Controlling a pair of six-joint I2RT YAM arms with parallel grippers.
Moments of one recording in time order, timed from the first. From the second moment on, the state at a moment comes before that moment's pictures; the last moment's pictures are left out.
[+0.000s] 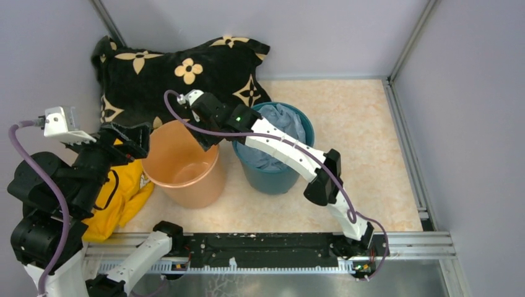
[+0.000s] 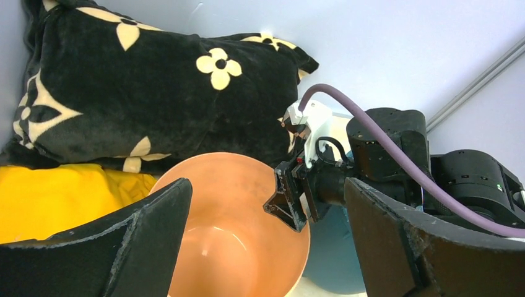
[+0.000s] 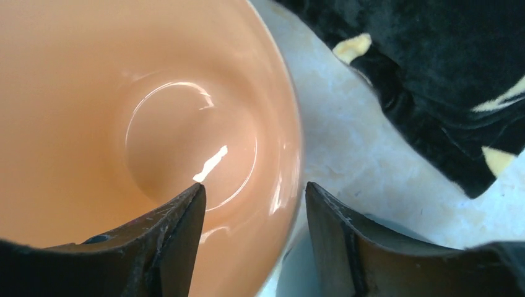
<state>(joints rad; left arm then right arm) -0.33 0.75 1.73 -1.00 -0.24 -0.32 1.08 2.20 2.43 -0.96 0.16 0.15</state>
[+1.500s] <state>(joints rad) -0.33 0.95 1.41 -0.81 -0.04 -0.26 0.83 1.43 1.49 -0.63 0.46 0.34</state>
